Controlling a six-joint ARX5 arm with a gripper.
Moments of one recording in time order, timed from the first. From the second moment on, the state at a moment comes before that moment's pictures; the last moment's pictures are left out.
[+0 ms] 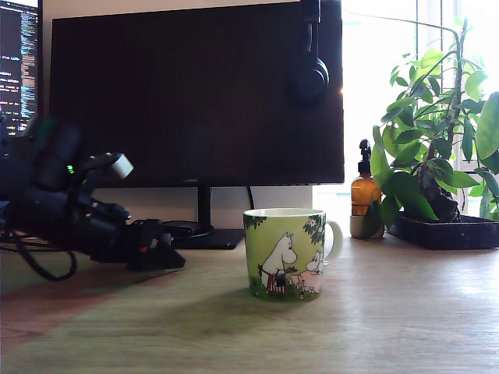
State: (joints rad) arm -0.28 2.01 0.81 0.72 0.45 0.18
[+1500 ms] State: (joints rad) arm -0.29 1.82 0.82 0.35 0.56 0.19
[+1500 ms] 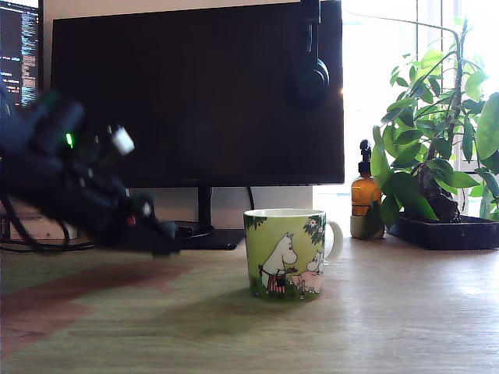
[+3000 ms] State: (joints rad) arm -0.55 1.43 0.73 0.10 0.54 0.19
